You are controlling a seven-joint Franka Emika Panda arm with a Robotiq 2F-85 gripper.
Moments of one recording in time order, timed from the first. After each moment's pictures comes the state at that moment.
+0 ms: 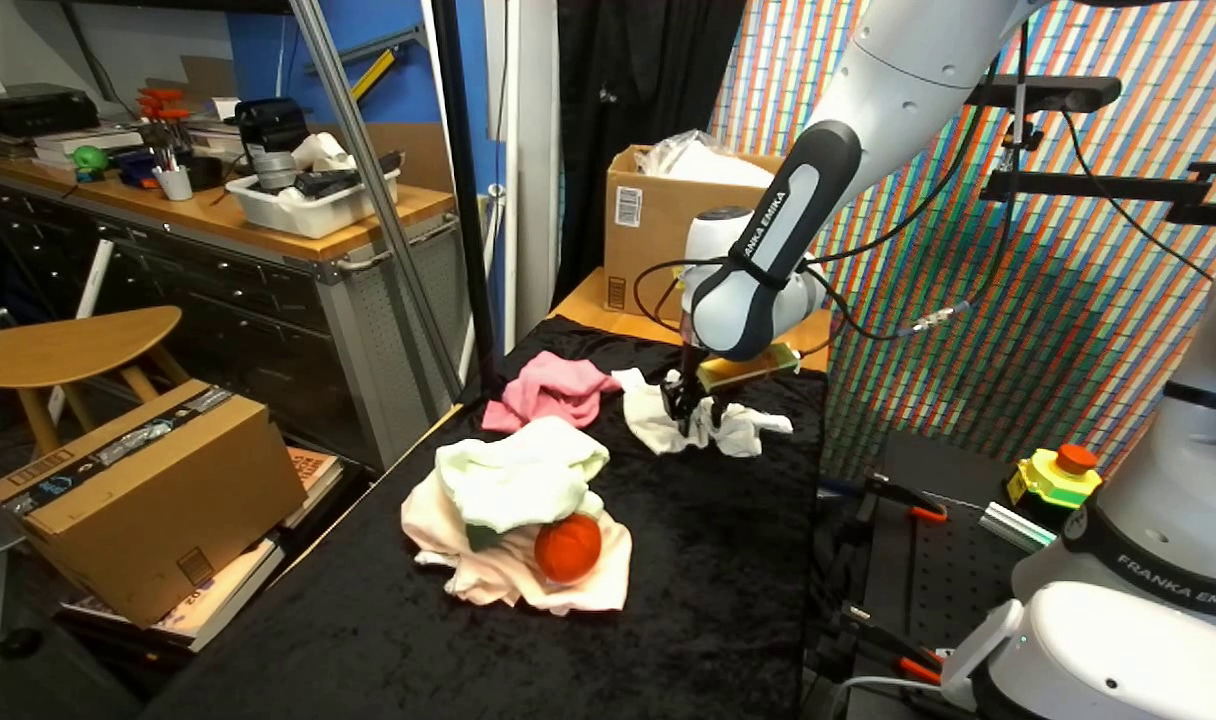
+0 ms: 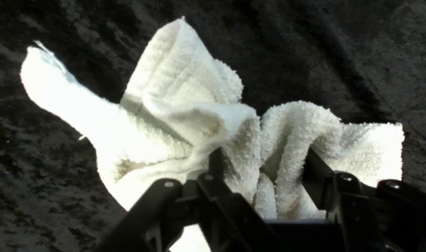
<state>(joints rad) -0.03 0.47 -0.16 -2.37 0.08 2.82 0.39</state>
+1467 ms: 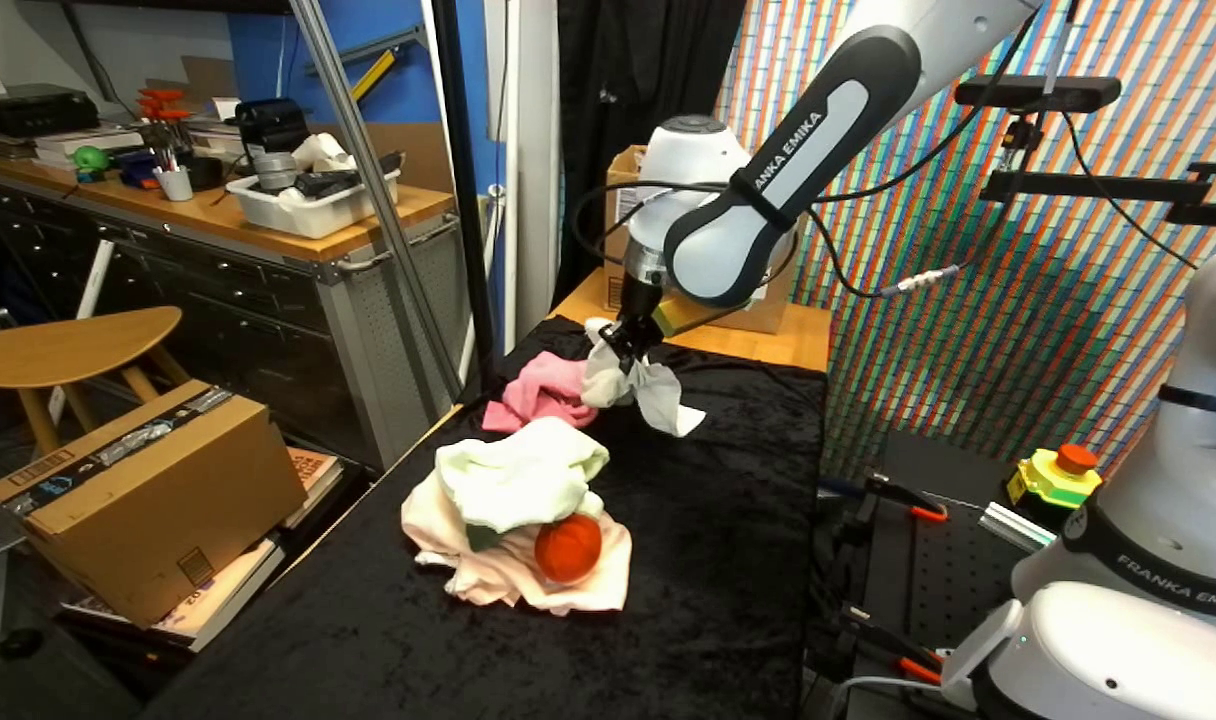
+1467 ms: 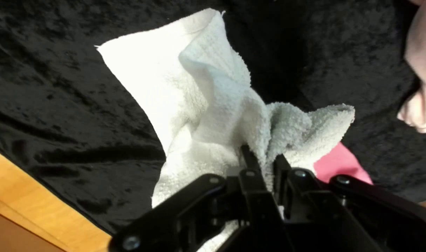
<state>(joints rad) 0.14 0.29 -0.20 -2.30 -0.08 2.80 0.38</state>
